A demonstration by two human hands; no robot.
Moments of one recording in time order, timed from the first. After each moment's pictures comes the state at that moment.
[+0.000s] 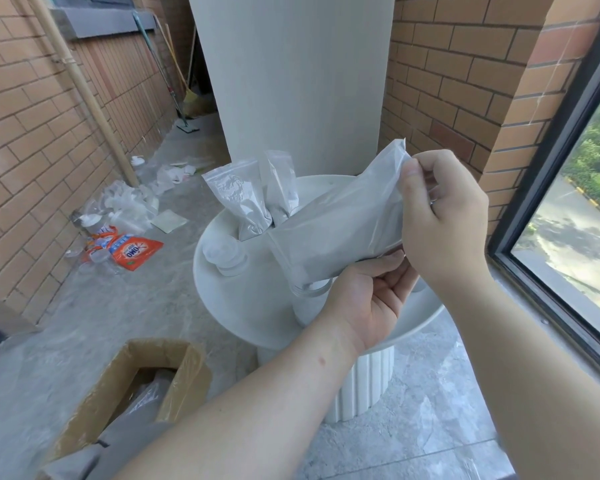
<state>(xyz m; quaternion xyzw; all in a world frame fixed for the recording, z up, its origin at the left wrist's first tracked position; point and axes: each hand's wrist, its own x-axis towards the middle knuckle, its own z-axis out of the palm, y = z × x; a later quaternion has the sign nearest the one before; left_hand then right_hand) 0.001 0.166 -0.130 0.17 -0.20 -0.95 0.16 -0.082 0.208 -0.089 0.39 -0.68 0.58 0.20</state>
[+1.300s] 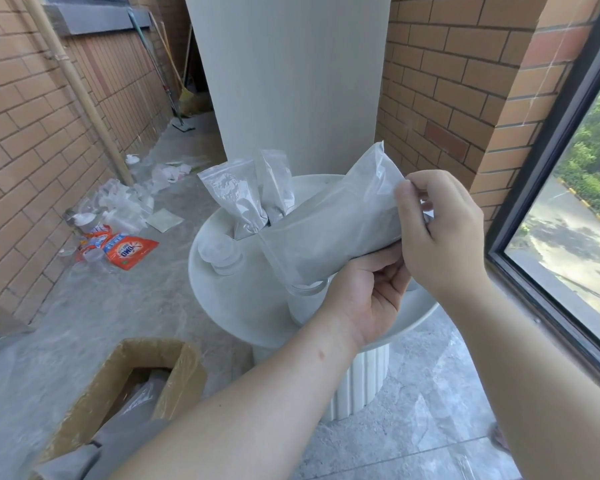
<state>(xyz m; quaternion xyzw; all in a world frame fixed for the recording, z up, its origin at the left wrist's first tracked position) -0.006 0.166 -0.128 0.15 -0.20 -0.95 0.17 -0.093 0.217 -0.109 0.44 -0.67 0.54 0.25</state>
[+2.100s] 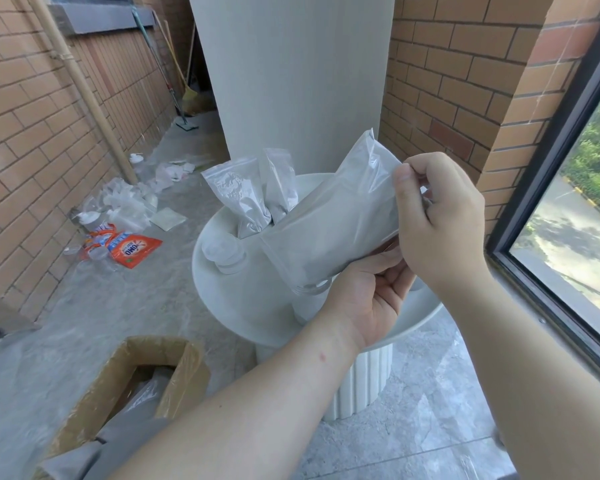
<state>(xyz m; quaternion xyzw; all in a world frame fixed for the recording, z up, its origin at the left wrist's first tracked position) -0.004 0.165 -0.134 0.16 -0.19 -0.95 0.17 -0.084 0.211 -0.094 0.44 -0.67 0.55 0.24</state>
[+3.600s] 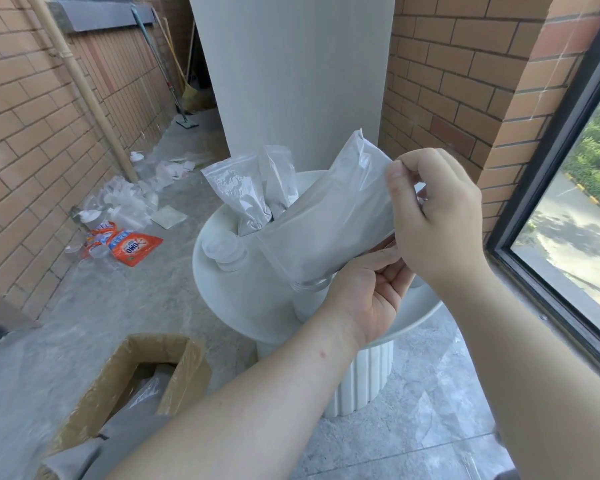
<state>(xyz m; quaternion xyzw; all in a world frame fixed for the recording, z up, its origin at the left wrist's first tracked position) -0.004 0.165 -0.135 0.17 -0.20 -0.95 0.18 -0.082 0.209 -0.093 0.45 -0.66 0.54 0.26</state>
